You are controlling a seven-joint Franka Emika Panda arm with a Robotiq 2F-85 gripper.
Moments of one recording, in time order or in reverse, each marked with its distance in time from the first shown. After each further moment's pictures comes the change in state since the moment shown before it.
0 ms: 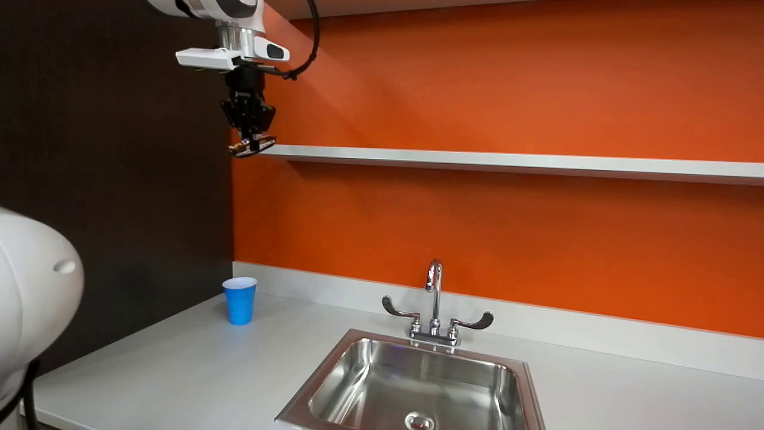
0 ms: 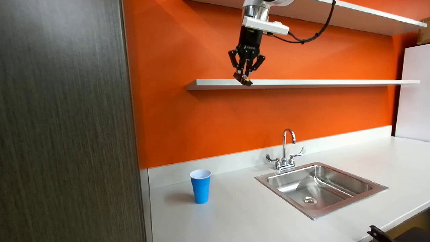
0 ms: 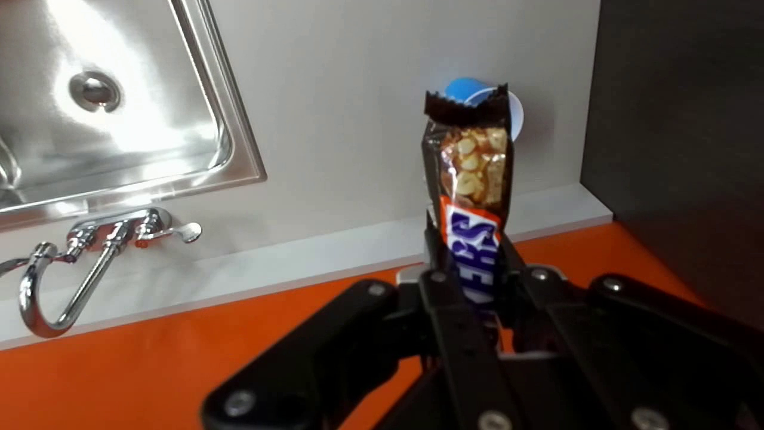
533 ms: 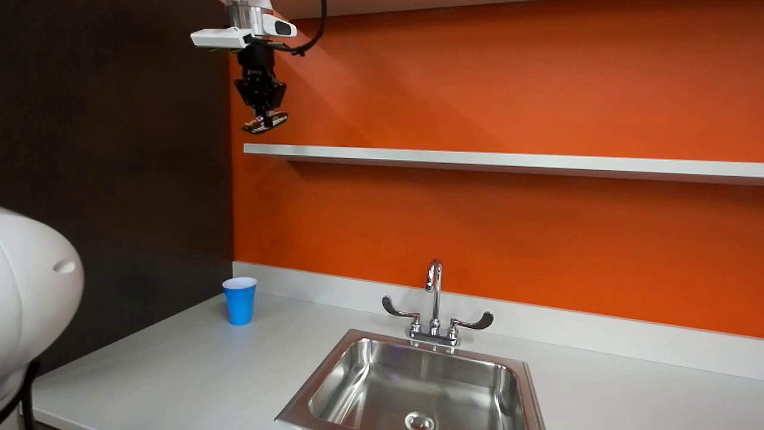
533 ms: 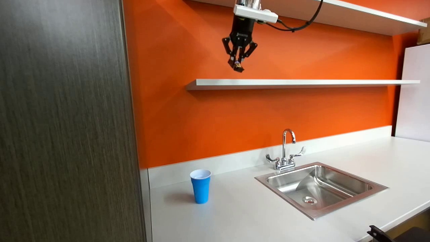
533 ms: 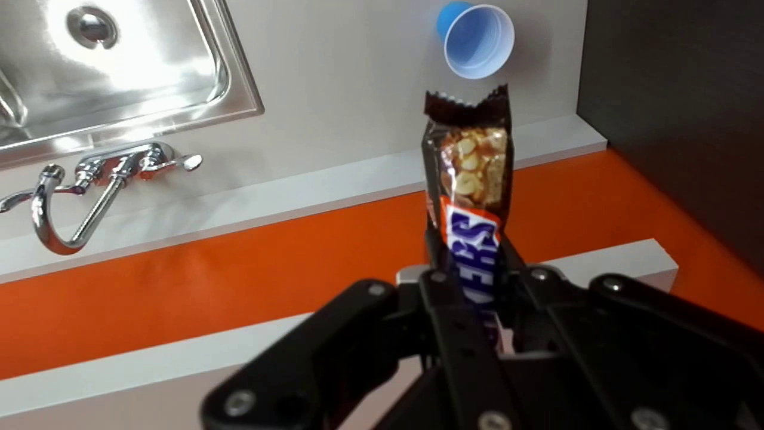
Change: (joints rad) arm 0.000 0.127 0.005 0.248 -0.060 -0.057 0.052
